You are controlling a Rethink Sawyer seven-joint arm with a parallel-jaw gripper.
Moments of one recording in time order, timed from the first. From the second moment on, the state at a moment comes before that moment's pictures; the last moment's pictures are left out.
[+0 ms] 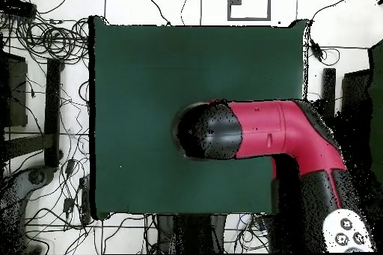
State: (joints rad) arm -0.53 -1.07 0.52 1.72 -0.34 0.94 1.34
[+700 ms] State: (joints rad) arm -0.37 -0.97 0.45 1.50 -0.35 0.94 1.35
